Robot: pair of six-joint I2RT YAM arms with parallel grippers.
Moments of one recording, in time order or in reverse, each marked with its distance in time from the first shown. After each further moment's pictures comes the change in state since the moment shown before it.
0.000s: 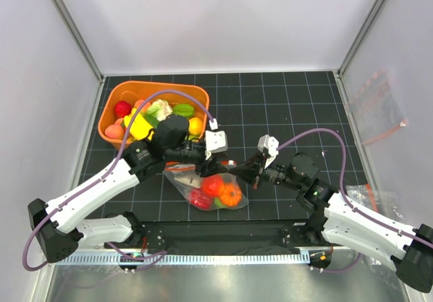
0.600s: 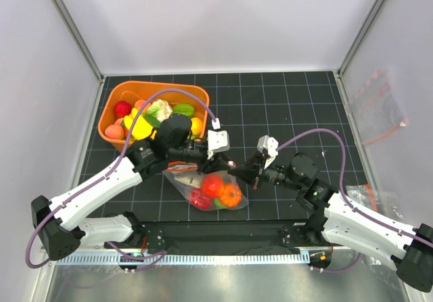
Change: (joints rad) left arm 0.000 0.024 0.000 0.026 0.036 -0.005; right arm 0.008 0.001 0.000 -0.001 0.000 -0.001
